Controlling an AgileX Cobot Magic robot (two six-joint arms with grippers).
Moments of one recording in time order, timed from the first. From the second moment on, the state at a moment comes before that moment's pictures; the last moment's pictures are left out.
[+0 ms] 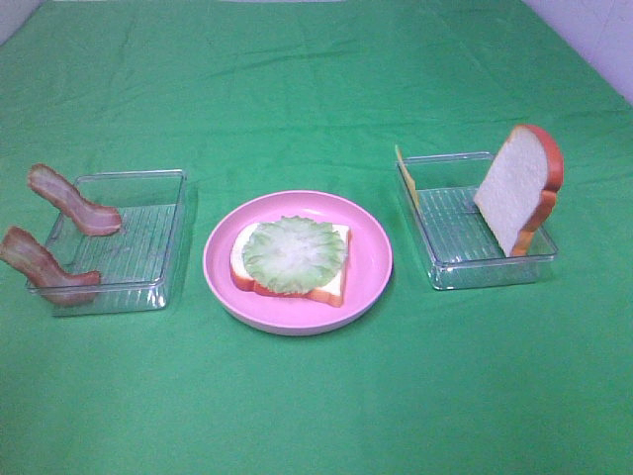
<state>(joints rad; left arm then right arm) -0.34 0.48 -0.66 0.11 1.05 -0.42 0.48 -0.01 -0.51 0.09 1.06 -0.11</state>
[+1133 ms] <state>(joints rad) -0.20 1.83 -1.41 0.11 1.17 -0.39 0.48 -0.01 -0.51 0.10 1.06 -0.11</state>
